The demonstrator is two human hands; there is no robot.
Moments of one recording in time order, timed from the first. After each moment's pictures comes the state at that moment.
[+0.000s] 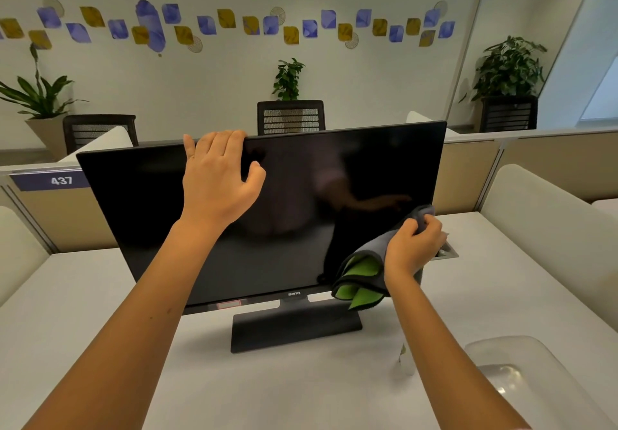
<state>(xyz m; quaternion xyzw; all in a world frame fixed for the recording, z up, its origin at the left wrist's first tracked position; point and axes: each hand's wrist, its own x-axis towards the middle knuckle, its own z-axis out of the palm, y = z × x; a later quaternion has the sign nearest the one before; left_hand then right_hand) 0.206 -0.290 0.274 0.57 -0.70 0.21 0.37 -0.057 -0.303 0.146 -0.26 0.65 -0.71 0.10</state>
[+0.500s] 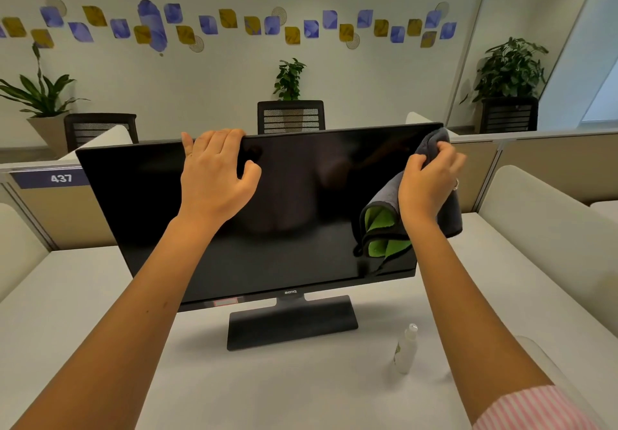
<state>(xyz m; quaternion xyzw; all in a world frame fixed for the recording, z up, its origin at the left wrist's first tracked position) 0.204 -0.291 0.274 0.57 -0.71 0.19 0.38 -0.085 -0.329 0.239 -0.40 0.63 -0.66 -0.04</state>
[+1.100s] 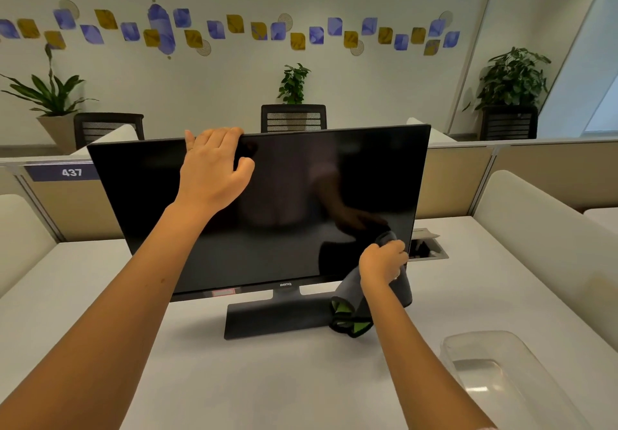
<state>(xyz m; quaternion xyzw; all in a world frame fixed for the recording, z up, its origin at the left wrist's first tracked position) 0.208 -0.279 0.284 0.58 -0.72 0.15 0.34 -0.043 -0.286 0.124 -0.29 0.78 -0.51 0.23</state>
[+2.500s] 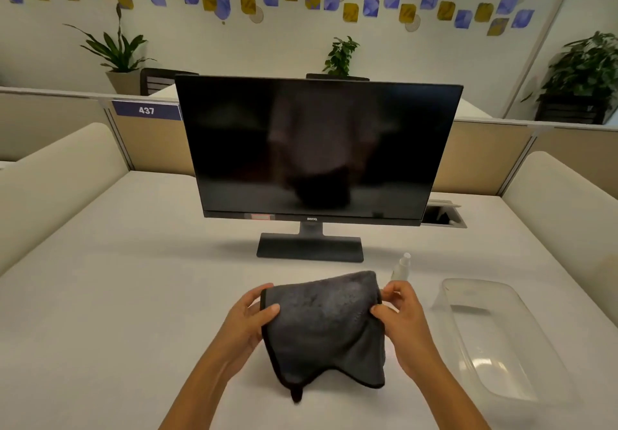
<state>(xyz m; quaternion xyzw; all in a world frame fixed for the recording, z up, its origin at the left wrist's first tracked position) 0.188 -0.022 0.035 0.52 -0.33 -0.60 0.52 -0.073 -0.051 0.071 -0.49 0.59 -0.44 0.47</state>
